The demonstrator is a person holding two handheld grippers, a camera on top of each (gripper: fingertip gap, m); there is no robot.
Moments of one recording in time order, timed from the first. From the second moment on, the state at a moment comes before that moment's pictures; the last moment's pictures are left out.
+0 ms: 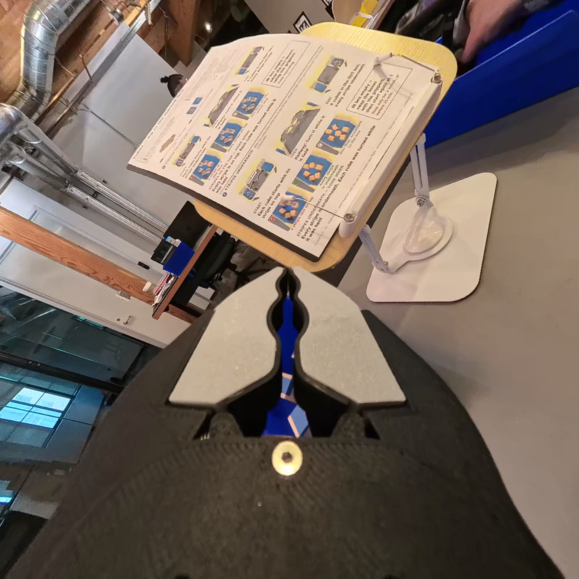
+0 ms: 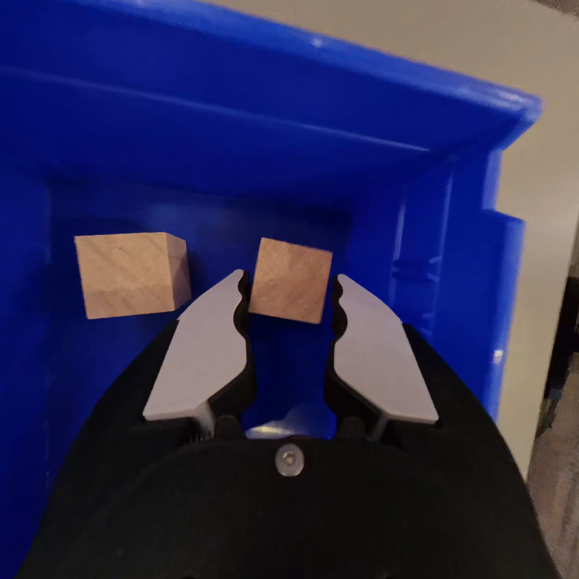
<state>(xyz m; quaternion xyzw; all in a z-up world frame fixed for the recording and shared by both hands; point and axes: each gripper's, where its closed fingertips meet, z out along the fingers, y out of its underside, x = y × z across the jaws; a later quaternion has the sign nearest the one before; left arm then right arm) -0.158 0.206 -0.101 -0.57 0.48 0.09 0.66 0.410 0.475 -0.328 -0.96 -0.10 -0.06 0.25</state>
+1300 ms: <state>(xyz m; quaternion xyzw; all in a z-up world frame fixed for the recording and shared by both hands) -0.239 0.211 -0.150 -0.68 0.49 0.11 0.52 0.084 0.181 -0.264 -0.77 -0.37 0.16 0.50</state>
